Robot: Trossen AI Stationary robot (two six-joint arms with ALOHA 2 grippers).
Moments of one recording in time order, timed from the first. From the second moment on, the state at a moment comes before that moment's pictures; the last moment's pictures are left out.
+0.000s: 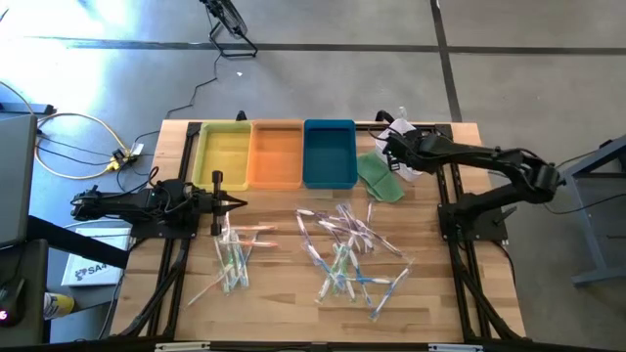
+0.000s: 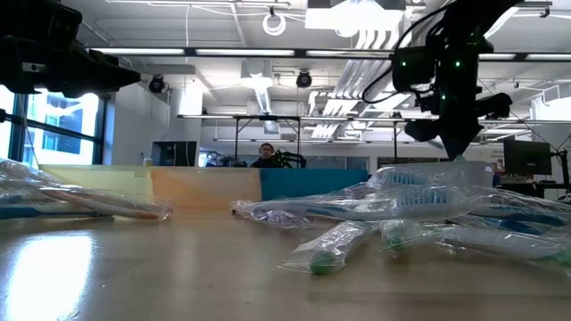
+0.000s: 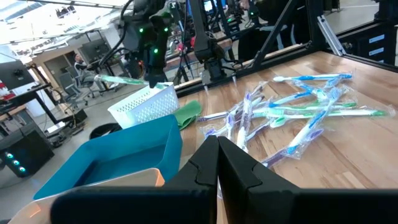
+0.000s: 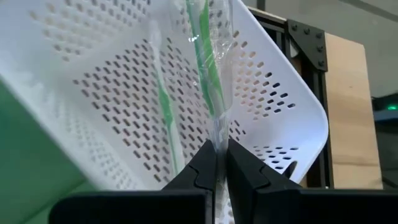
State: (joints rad) left arm -0.02 0.01 0.06 -0.06 -0.06 0.34; right arm -0.55 1.34 0.83 -0.93 0.62 0.84
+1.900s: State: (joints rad) left arm -0.02 0.01 0.06 -0.08 -0.06 0.34; right arm -0.34 1.02 0.83 -0.78 -0.06 0.47
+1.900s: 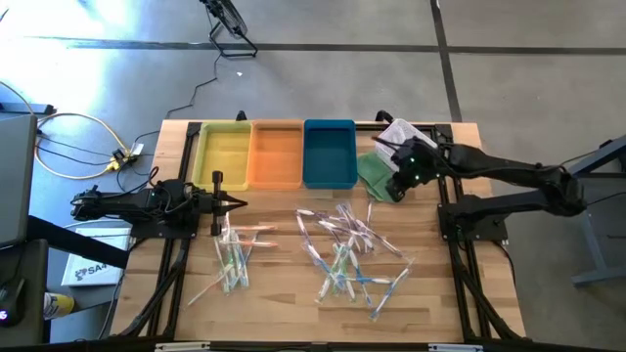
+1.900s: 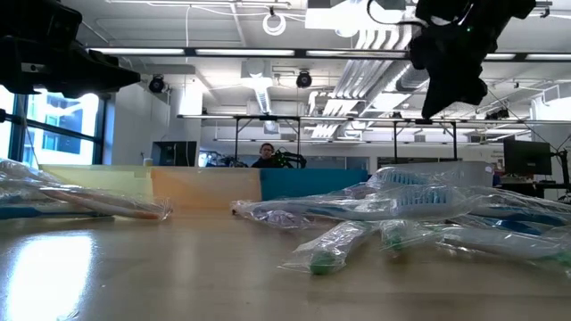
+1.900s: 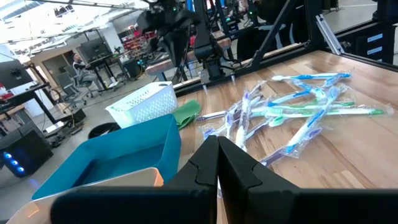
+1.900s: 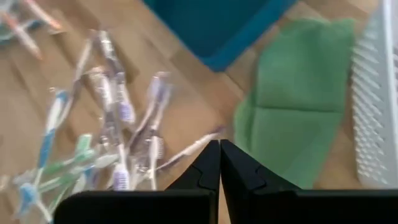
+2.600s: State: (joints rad) left arm -0.02 0.01 0.06 -0.06 -0.06 0.31; right arm -0.26 1.02 0.83 -0.60 -0.02 0.47
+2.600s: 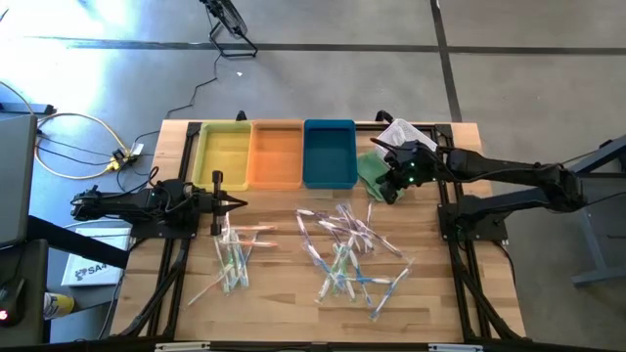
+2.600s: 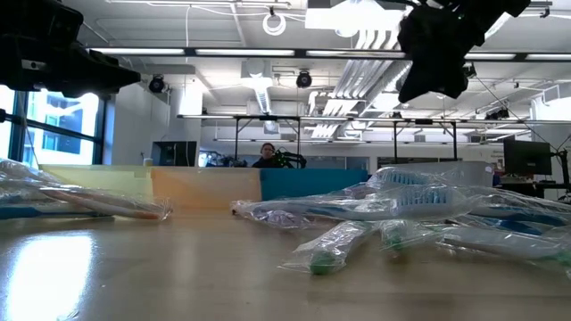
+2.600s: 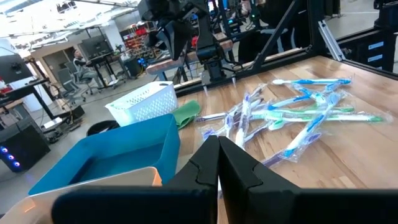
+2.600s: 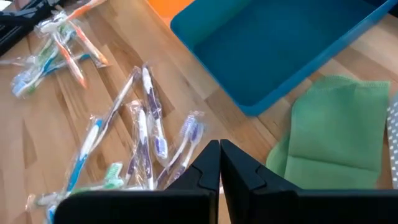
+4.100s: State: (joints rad) left arm -0.02 0.01 0.06 -0.05 -0.16 0.37; right arm -0.11 1.42 0.83 0.30 0.03 0.31
